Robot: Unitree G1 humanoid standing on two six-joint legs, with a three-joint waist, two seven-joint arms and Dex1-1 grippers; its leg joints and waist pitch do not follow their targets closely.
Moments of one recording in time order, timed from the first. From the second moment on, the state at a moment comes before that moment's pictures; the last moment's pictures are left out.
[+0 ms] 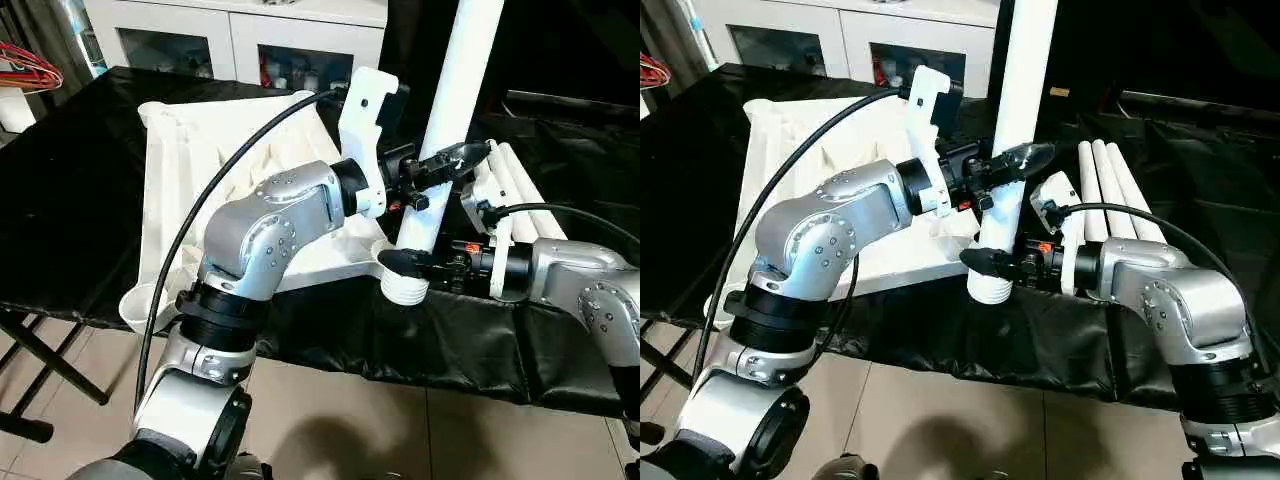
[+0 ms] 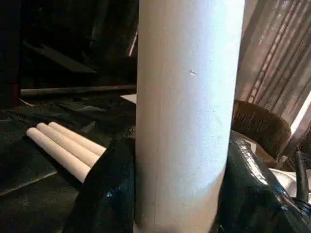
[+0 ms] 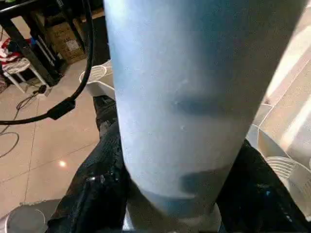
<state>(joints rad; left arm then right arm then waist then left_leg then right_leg) -0.84 -0.02 -0.11 0.06 -0.53 0.74 -0.52 -0.46 -0.58 0.06 -0.08 0.59 0.82 0.91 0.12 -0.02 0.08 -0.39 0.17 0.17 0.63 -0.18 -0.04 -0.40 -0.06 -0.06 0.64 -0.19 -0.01</state>
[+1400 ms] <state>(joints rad) -0.21 0.12 -0.02 -0.14 -0.15 0.39 -0.19 -0.08 -0.24 -0.11 -0.31 0.26 0.51 0.17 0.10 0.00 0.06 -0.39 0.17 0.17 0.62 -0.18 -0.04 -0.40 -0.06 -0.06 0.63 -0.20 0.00</state>
